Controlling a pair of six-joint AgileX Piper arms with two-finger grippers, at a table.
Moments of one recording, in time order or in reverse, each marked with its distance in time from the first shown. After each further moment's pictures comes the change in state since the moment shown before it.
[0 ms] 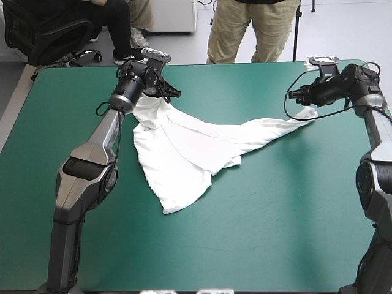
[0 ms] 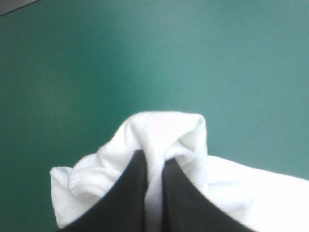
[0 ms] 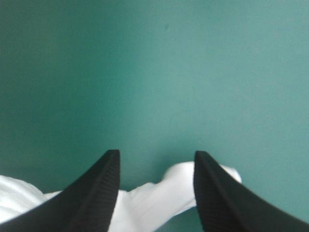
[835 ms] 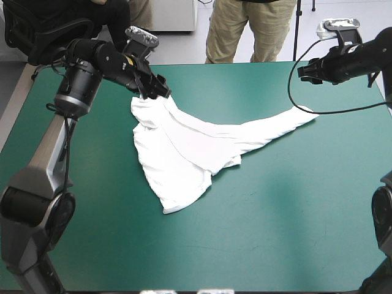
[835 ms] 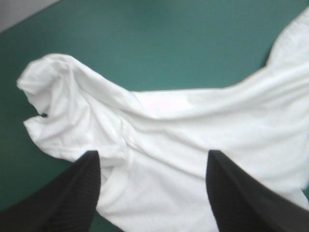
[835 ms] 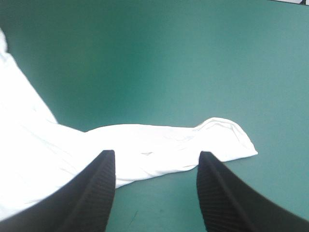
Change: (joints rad) left arm -0.009 -0.466 0.227 -0.283 0.240 0.265; right arm 0.000 -0.247 -0.223 0.047 0.397 0.029
